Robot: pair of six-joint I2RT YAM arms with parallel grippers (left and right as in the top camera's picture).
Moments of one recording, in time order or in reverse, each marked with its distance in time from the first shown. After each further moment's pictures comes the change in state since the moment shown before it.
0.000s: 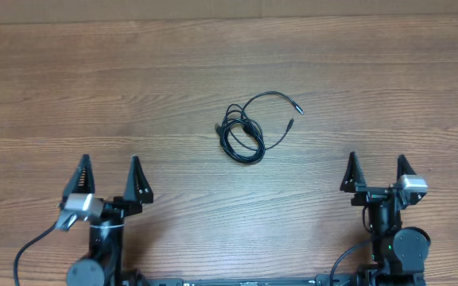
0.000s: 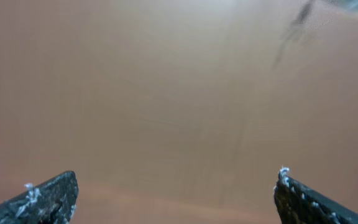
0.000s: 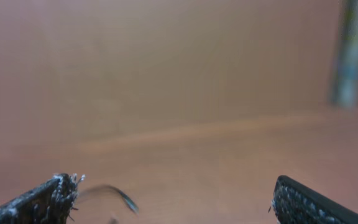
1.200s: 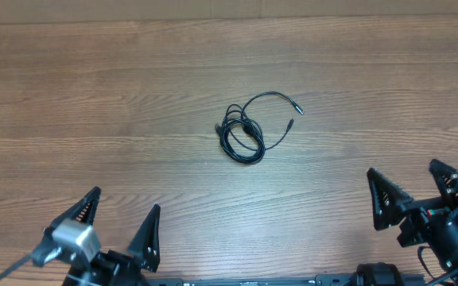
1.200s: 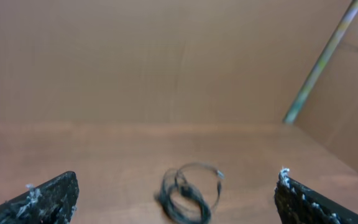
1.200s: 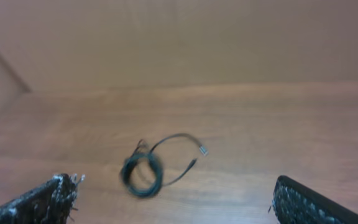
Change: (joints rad) left arm 0.000 0.217 0.913 -1.110 0.289 0.135; right arm 0.000 0.602 1.379 -1.239 -0.263 -0.029
